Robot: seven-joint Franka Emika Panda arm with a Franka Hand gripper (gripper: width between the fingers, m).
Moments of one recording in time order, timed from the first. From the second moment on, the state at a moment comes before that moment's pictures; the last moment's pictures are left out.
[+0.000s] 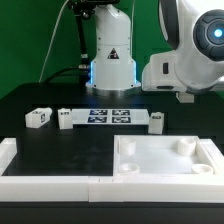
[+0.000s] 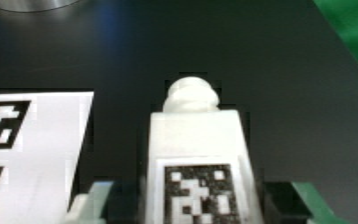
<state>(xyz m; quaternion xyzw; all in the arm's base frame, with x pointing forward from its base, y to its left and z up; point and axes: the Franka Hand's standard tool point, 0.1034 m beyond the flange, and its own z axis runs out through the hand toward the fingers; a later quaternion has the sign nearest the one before) 0.368 0.154 0.075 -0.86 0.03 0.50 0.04</state>
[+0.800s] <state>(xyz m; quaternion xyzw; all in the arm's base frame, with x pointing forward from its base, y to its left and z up) 0.405 0.144 0.082 -0.98 0.03 0.20 0.04</state>
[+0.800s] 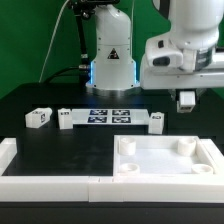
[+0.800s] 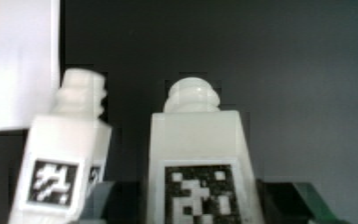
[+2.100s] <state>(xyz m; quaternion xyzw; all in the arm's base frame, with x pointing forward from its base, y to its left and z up) 0.516 0.130 0.121 -0.99 -0.07 -0.10 0.05</state>
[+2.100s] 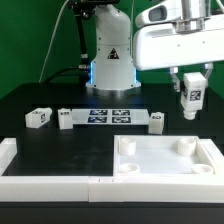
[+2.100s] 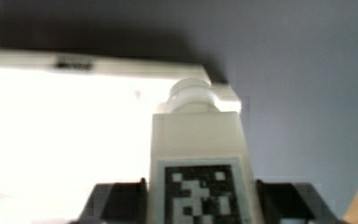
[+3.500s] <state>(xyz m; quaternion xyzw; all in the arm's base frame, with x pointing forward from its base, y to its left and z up) 0.608 0.116 0.104 -0.98 -0.11 -0.14 0.05</state>
